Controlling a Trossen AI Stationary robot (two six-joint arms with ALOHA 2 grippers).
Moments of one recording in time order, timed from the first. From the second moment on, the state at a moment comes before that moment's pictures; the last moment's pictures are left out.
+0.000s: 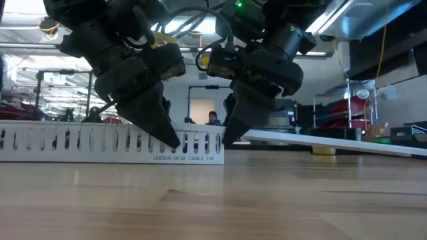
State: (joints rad) left arm -0.20 1.68 0.74 0.11 -0.19 -0.25; right arm 0.10 1.95 1.20 -0.27 -0.13 0.03
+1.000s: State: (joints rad) left arm -0.20 1.46 0.74 -0.07 -0.19 -0.28; right arm 0.10 1.89 1.20 -0.28 -0.13 0.02
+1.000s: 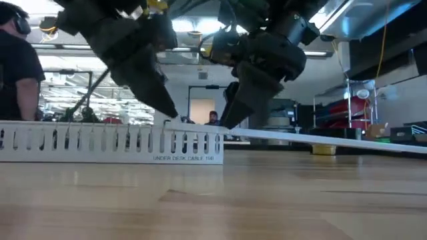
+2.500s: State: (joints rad) left arm -0.20 1.33 0.74 -0.29 -0.25 -0.44; right arm 0.11 1.89 1.20 0.01 -0.17 0.08
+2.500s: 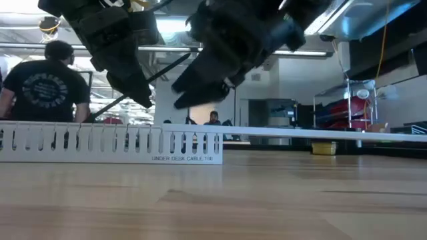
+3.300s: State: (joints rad) left arm -0.33 1.33 0.74 -0.20 -0.40 -0.46; right arm 0.11 1.53 0.73 0.09 -0.04 0.18
